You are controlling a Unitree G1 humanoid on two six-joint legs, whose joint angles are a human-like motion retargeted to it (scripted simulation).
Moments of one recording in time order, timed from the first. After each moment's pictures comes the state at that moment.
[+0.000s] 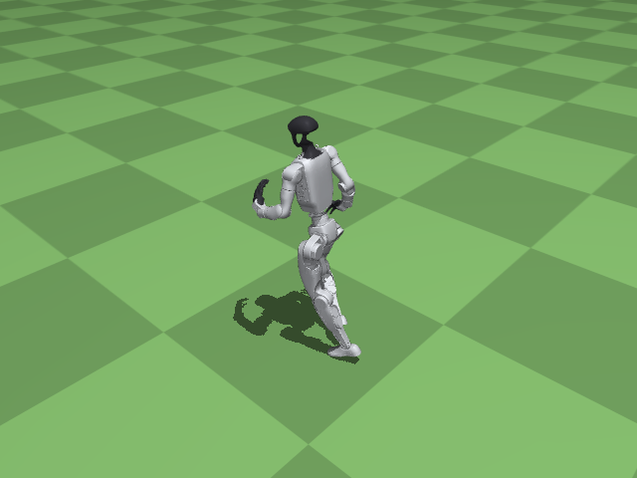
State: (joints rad) left arm -0.16 0.41 -0.20 0.26 -0.15 -0.87 -0.55; right arm 0.56 -0.07 -0.22 0.60 -0.66 -0.67 -0.49; waist -0.09 -0.07 -0.17; left_leg -0.15 -0.09 0.08 0.33 -0.15 -0.02; right_leg -0.64 -0.33 -0.50 1.26 -0.18 0.08
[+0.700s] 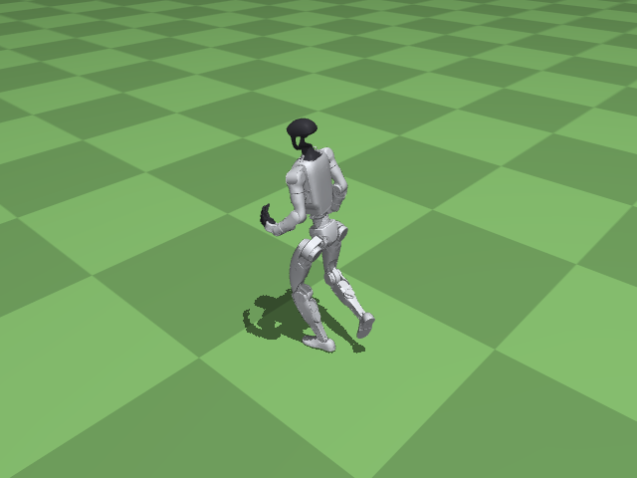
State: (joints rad) left arm 0.12 0.31 -0.06 0.38 -0.05 -0.84 -0.56; right arm 0.39 -0.06 0.00 0.66 -0.36 -0.69 -0.54; waist 0.14 -0.03 -0.13; left_leg -0.51 0.07 0.12 0.67 -0.41 0.06; right_leg -0.35 -0.04 -0.36 1.31 -0.04 0.18
